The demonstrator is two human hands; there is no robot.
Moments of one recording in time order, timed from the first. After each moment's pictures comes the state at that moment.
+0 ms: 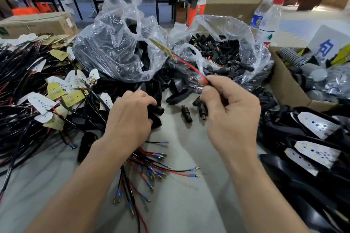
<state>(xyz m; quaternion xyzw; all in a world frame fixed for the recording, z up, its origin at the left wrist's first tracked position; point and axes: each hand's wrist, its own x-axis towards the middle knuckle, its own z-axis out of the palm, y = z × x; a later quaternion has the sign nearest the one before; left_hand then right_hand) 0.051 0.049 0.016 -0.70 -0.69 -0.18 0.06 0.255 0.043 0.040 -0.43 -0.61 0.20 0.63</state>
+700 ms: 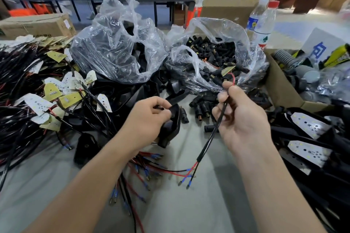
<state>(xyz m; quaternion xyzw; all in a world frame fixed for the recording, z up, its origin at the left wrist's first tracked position) 0.086 0.045 0.020 -0.51 -0.60 -0.45 -0.42 0.282 0.065 0.042 -0.36 -0.23 0.62 0.66</state>
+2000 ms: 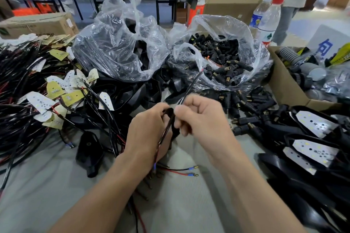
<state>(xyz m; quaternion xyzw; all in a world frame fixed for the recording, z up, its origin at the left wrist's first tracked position) 0.099 0.032 -0.001 -0.62 -0.70 -0.35 -0.08 0.238 0.040 0.033 -0.40 -0.58 0.54 0.47</state>
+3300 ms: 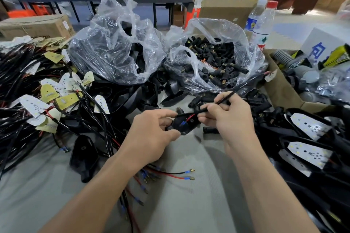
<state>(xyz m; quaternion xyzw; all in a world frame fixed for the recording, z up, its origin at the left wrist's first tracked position) 0.091 0.036 -0.002 -0.62 -0.63 -0.36 -0.30 0.280 0.069 0.022 -0.49 -0.43 0.50 0.57</state>
